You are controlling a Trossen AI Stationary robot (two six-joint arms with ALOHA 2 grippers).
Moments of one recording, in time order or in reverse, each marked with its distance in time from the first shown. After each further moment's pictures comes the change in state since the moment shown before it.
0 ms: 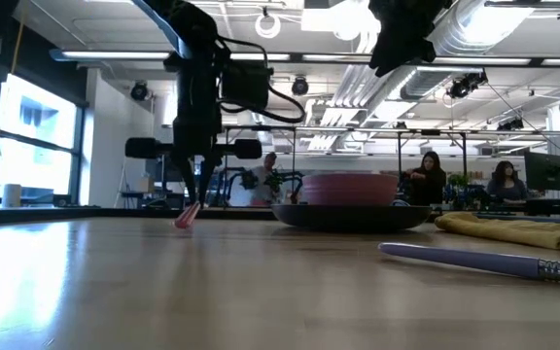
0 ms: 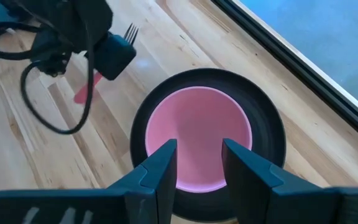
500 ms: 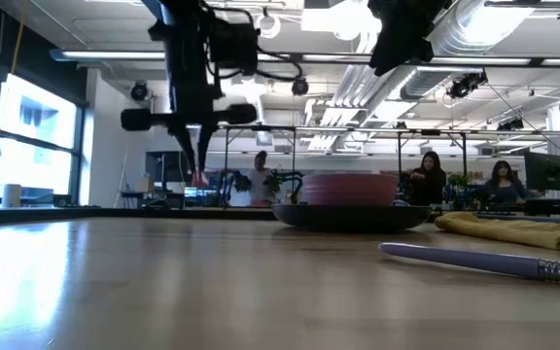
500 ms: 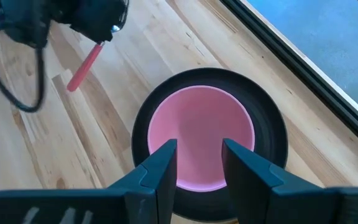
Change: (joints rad) left arm -0.007 -0.151 -0.002 -0.047 -0.063 -0.165; right arm 0.000 0.000 -0.001 0.002 -0.020 -0.046
